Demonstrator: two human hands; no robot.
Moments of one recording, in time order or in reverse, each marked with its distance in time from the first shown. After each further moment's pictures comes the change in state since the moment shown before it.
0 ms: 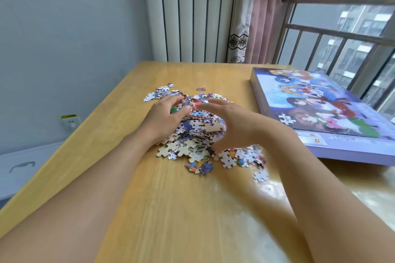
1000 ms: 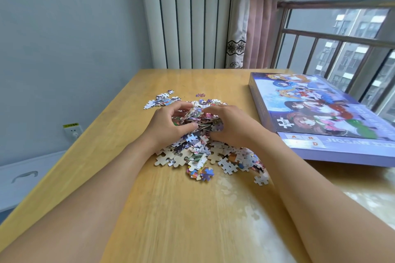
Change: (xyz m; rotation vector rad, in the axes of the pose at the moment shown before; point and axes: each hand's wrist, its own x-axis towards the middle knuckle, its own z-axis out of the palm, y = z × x) left_hand -0.007 0.004 -0.002 -0.269 -0.053 0.082; right_hand 0.023 0.020 0.019 -0.056 0.282 0.017
